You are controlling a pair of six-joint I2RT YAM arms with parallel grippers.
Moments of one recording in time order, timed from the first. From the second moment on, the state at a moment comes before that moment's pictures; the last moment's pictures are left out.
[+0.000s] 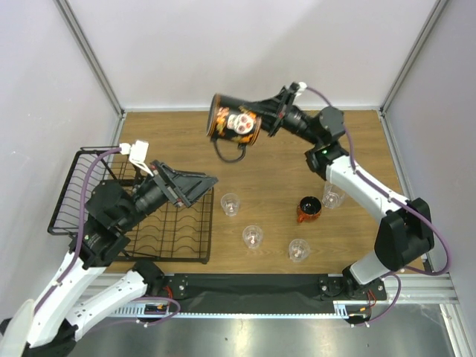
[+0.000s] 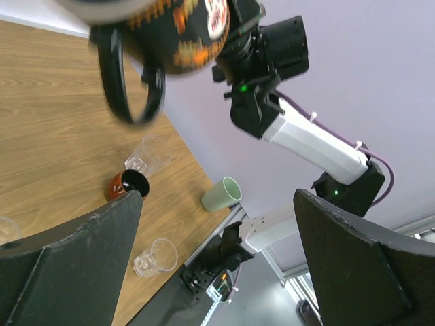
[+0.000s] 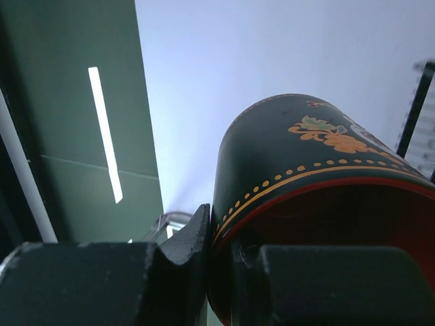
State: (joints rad) left arm -0.67 0.62 0.98 -0.28 0.19 -0.83; right arm 0.47 1.53 1.28 0.75 -0.67 1.98
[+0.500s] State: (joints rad) left arm -0.91 0.60 0.89 -0.22 -0.02 -0.78; right arm 0.55 1.26 1.16 0.61 -0.74 2.00
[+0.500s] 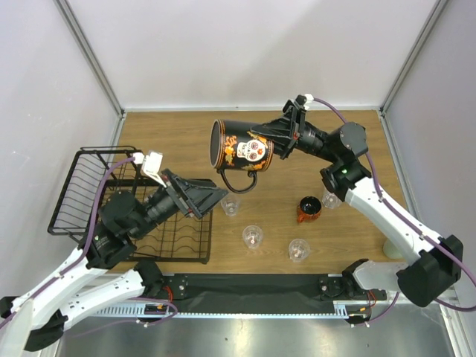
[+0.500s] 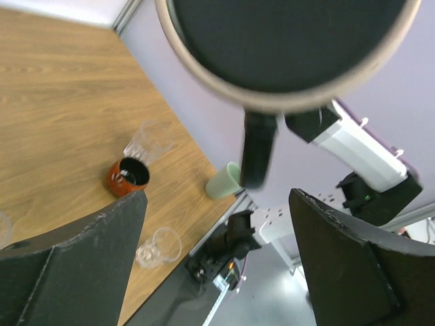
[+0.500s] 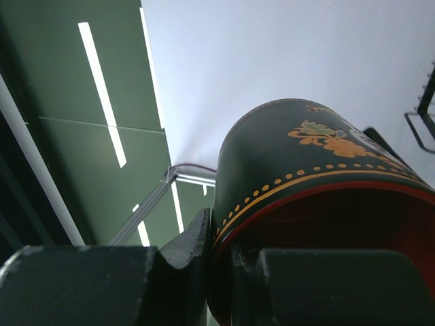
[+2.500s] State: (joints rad) left arm -1.04 0.75 1.02 -0.65 -0.46 -0.73; right arm 0.40 1.04 1.16 -0.41 -0.71 1.29
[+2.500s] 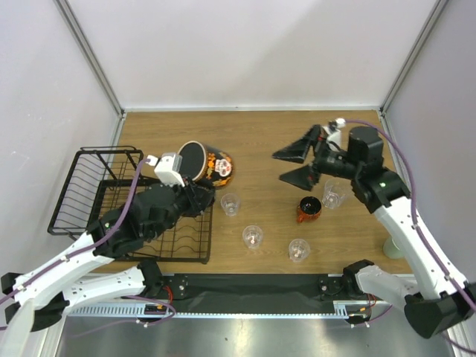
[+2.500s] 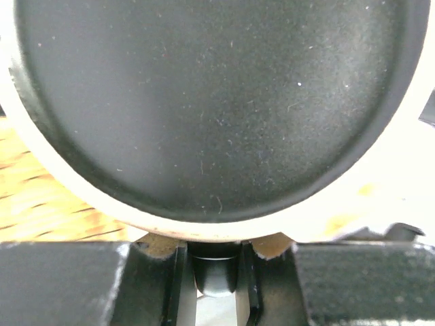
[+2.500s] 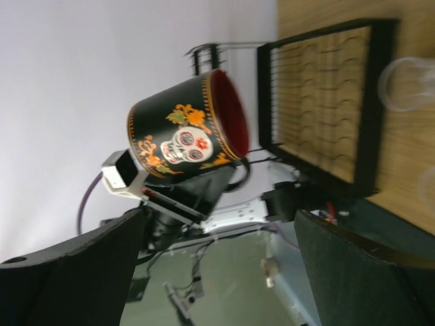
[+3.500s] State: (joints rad) left arm -0.73 0.97 0.62 -0.64 -0.62 -0.72; right arm 0.06 0.78 1.02 -0.84 -0.89 1.06
